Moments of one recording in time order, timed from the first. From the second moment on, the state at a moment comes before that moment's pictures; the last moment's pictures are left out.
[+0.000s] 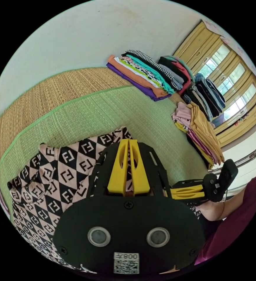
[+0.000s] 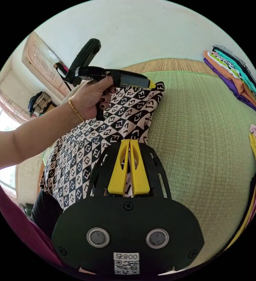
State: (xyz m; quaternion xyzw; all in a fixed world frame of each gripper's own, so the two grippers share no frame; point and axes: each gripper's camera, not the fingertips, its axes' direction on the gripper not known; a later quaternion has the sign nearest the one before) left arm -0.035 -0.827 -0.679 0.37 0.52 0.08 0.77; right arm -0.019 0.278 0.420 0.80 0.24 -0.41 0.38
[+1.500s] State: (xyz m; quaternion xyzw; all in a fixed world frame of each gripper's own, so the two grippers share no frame) left arm -0.137 -0.599 -0.603 0.31 0.60 0.03 0.73; right arm 0.087 0.205 0.290 0.68 -0.05 -0.56 0.47
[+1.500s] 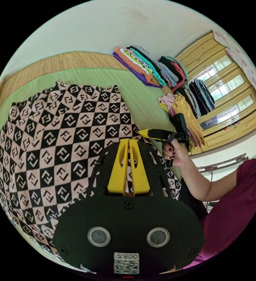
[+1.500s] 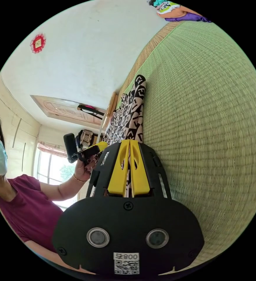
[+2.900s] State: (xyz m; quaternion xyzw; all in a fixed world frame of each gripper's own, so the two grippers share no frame) left arm -0.447 -0.029 -0.207 0.32 0.64 -0.57 0.40; right arm -0.349 0.402 0.476 0.55 0.19 -0.55 0.60
